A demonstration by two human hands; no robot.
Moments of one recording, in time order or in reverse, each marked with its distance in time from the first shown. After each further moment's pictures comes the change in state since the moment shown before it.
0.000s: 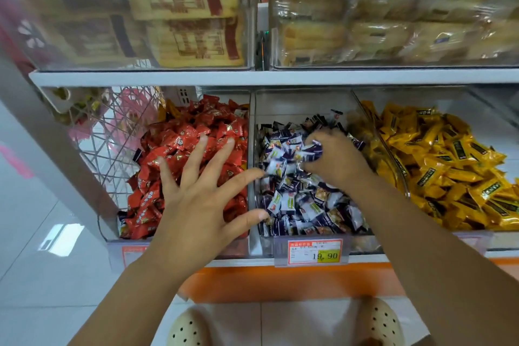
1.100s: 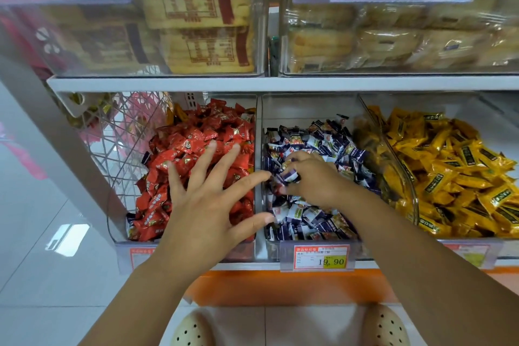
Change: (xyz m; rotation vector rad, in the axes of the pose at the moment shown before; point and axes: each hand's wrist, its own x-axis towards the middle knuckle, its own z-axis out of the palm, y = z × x) left_hand -0.001 -0.001 0.001 -0.088 0.019 -0.027; right_hand -0.005 -0.022 0.026 -0.041 -0.276 -0.194
